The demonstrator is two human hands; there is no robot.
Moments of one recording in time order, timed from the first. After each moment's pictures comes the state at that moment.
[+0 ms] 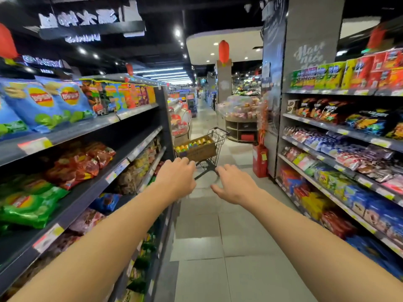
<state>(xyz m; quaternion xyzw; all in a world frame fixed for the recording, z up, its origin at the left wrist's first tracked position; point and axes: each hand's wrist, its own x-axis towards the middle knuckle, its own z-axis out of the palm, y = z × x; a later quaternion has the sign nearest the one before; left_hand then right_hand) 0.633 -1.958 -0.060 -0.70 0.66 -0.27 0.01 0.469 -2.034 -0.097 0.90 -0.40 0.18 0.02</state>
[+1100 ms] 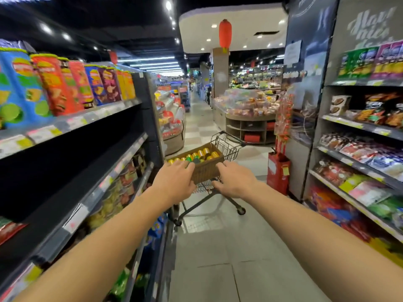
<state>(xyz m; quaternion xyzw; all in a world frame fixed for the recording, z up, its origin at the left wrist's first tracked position) 1.034 -2.607 -0.100 -0.68 0.69 -0.25 -0.01 0.864 -2.696 -0.116 0.90 -0.42 0.13 0.03</state>
